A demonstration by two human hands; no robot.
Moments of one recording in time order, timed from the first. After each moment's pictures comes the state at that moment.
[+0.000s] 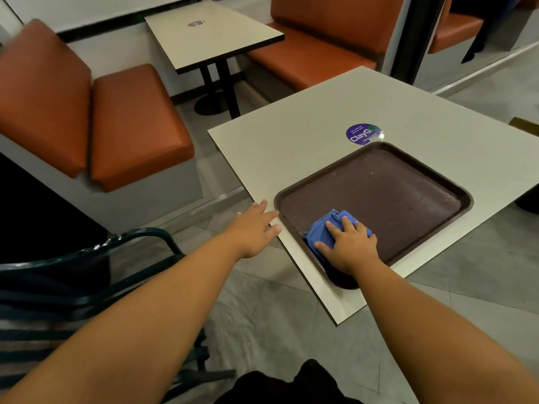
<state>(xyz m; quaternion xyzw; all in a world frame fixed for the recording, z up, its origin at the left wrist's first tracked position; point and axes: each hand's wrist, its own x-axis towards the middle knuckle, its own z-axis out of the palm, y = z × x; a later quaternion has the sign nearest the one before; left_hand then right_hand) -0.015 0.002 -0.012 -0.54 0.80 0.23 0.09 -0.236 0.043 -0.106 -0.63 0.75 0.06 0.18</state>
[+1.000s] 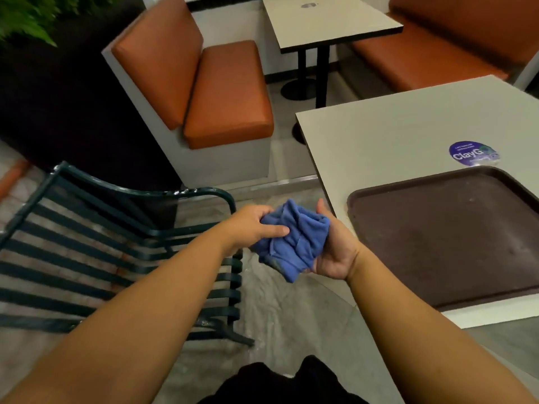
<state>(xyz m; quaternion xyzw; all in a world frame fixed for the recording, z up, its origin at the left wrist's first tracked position) 0.106 0.060 0.003 -0.64 0.53 0.52 -0.22 -0.086 0.045 -0.032 -0.22 0.28 -0.23 0.91</state>
